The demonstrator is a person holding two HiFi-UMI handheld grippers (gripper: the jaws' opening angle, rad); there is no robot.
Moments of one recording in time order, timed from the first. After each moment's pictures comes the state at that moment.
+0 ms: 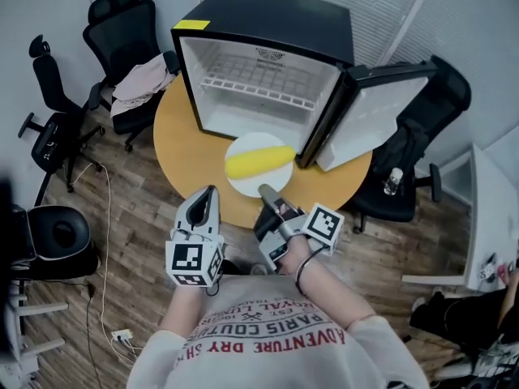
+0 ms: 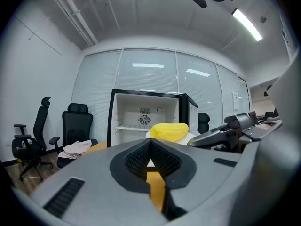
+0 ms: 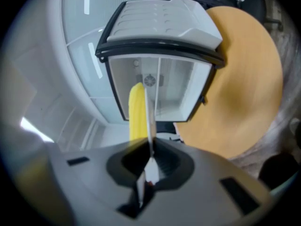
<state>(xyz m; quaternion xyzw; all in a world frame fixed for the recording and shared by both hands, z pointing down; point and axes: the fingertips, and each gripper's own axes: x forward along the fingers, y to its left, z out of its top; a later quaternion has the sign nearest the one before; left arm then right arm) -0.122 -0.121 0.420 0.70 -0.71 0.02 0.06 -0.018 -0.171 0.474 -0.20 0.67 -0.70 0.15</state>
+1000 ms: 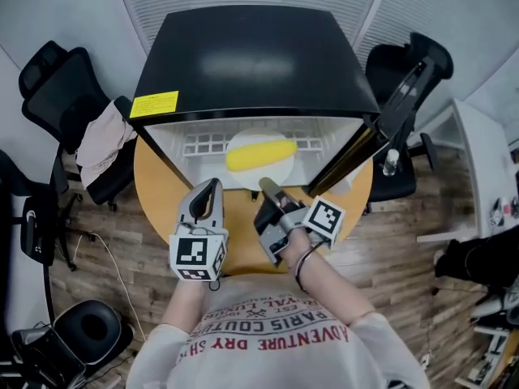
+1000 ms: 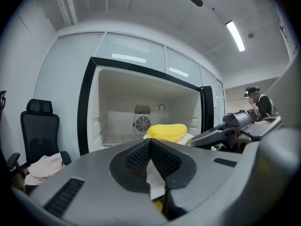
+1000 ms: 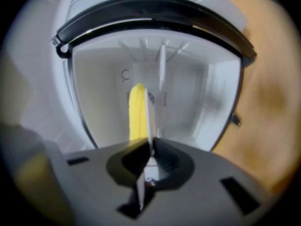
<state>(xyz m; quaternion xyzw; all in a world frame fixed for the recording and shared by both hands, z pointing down) -0.216 -0.331 0.418 0.81 -0.58 0.05 0.05 -0.110 -0.342 0.476 -0.32 0.60 -0.68 0.26</state>
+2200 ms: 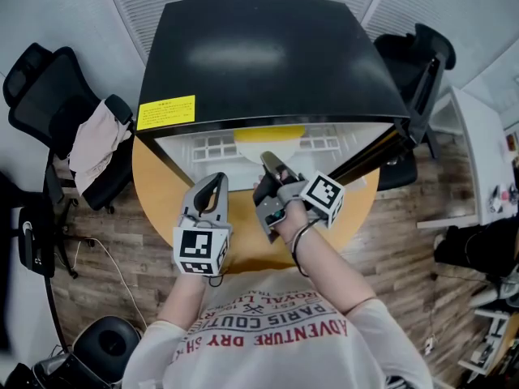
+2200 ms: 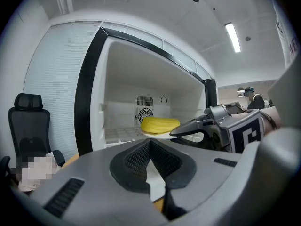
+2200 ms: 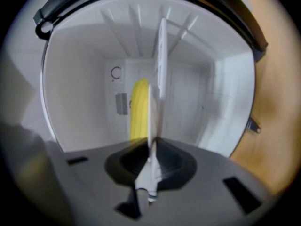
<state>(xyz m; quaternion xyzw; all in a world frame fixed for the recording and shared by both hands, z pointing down) -0.242 -0.368 0.448 0.84 -0.53 0.08 0.07 -0.140 -0.414 0.493 -0.38 0.58 -0.66 0.29</state>
